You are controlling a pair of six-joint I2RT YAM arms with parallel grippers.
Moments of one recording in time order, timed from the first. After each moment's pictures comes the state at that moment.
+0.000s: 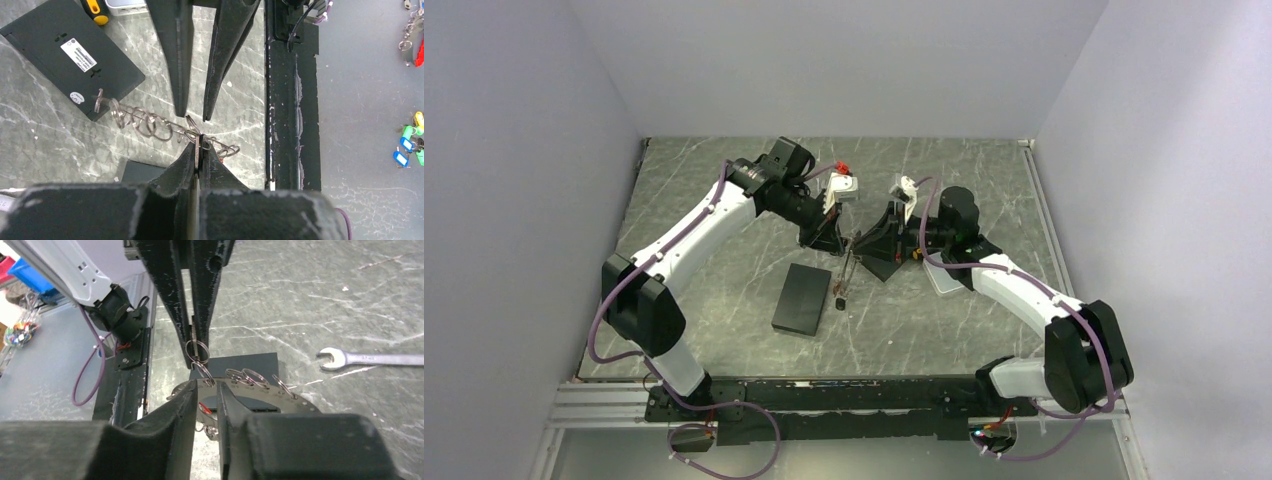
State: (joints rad) left arm -0.57 1.66 1.61 -0.97 0.91 0.57; right arm 0.42 1.31 0.76 0.41 -1.07 0.17
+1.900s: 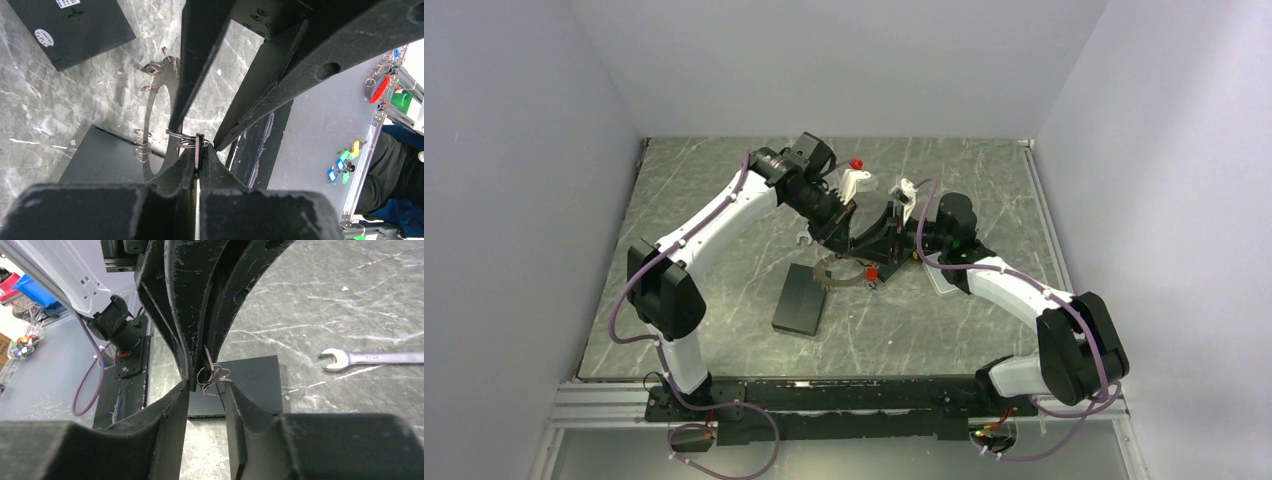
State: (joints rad) left arm -0.63 1.80 1.79 -1.11 0.74 0.25; right arm 0.43 1.34 0.71 0.55 -1.02 0.25
